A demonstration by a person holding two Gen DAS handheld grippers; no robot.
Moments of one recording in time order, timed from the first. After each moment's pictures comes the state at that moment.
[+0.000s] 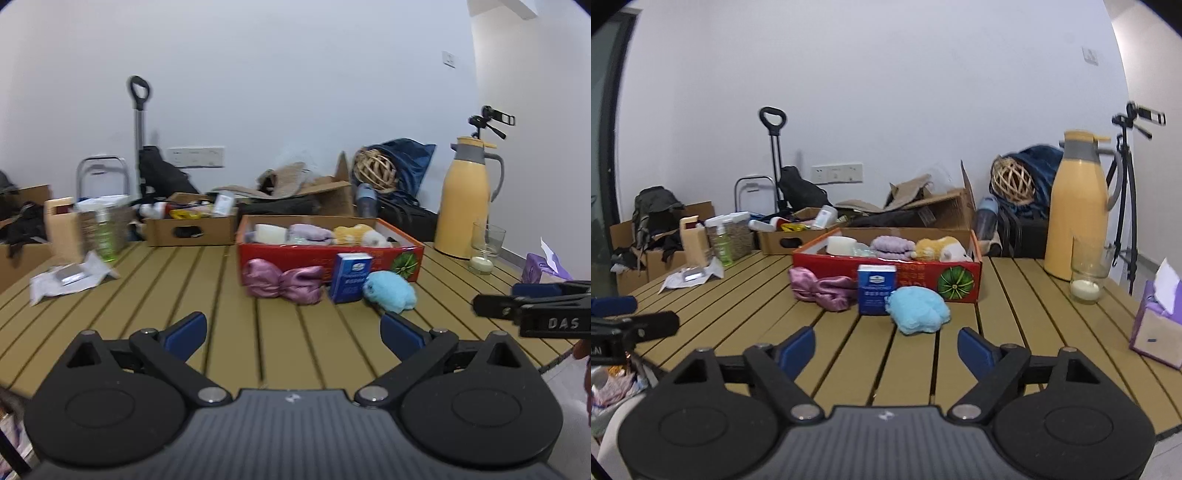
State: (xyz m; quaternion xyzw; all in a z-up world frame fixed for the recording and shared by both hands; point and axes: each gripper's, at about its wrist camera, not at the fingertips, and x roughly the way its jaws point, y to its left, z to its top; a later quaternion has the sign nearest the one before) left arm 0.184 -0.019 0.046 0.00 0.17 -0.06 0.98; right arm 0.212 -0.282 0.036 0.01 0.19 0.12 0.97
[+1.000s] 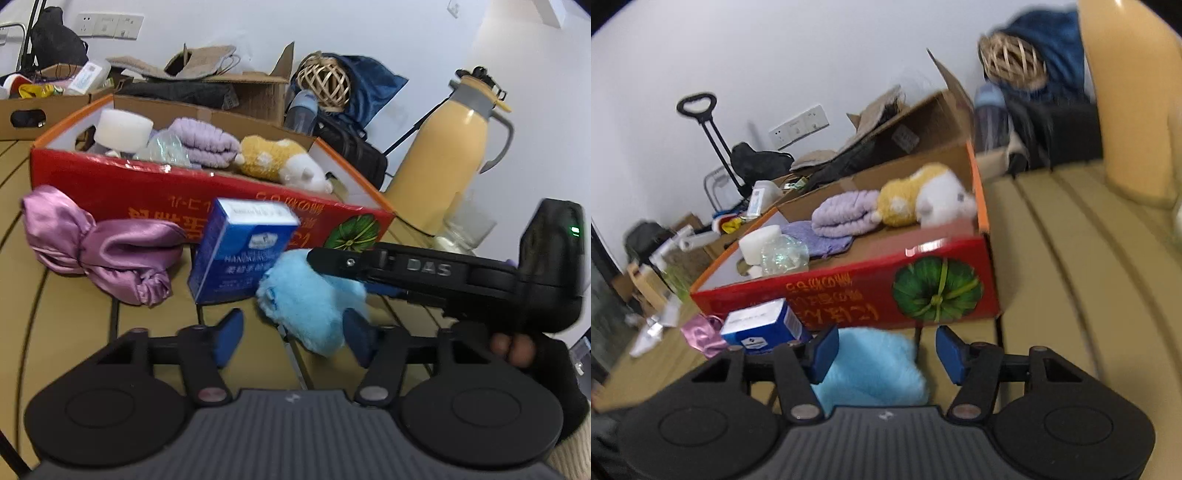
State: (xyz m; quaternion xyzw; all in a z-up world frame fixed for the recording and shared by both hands) left arm 0.407 -0.098 -0.019 -0.12 0.34 -0.20 0.91; right arm 0.480 -0.333 -0.036 0.19 0.32 0.19 0.91
